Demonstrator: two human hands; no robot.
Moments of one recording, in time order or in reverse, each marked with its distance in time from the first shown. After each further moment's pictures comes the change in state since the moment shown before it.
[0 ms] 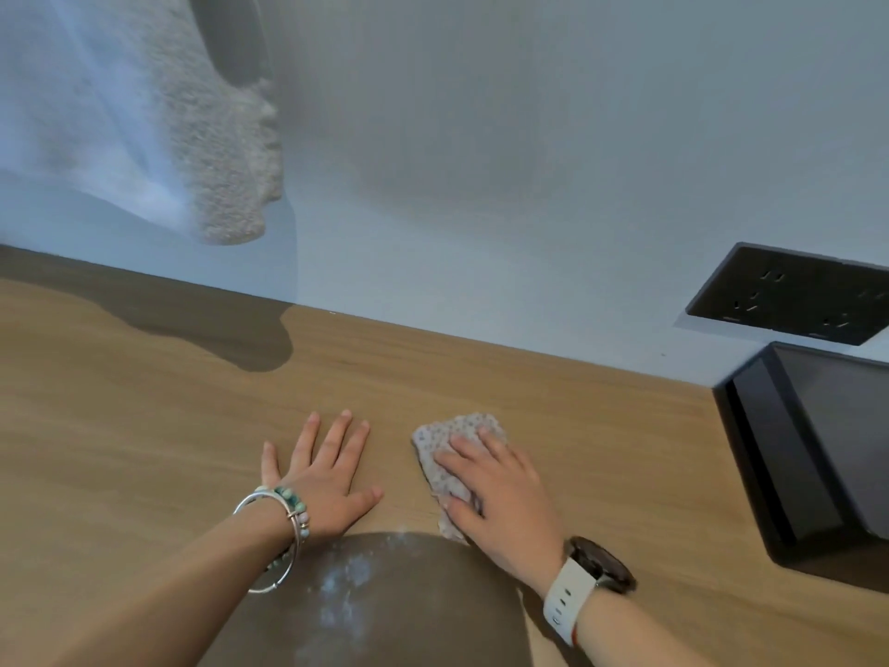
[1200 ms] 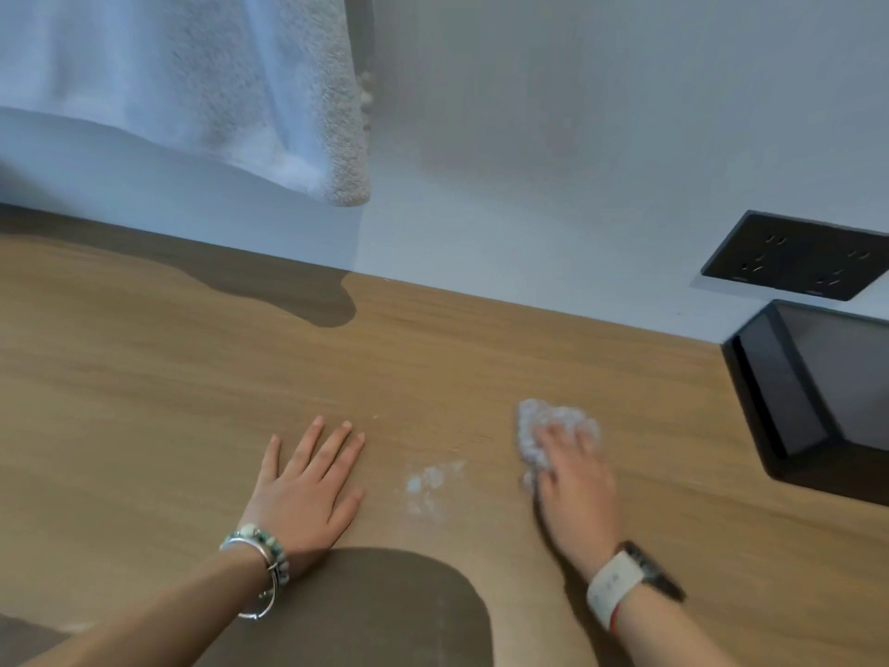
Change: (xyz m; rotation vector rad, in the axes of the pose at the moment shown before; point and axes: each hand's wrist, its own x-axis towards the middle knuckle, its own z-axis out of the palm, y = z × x) left_hand -0.074 -0.090 0.065 0.116 0.366 0.165; right_hand -0.065 -0.036 0.016 -0.064 0.160 0.382
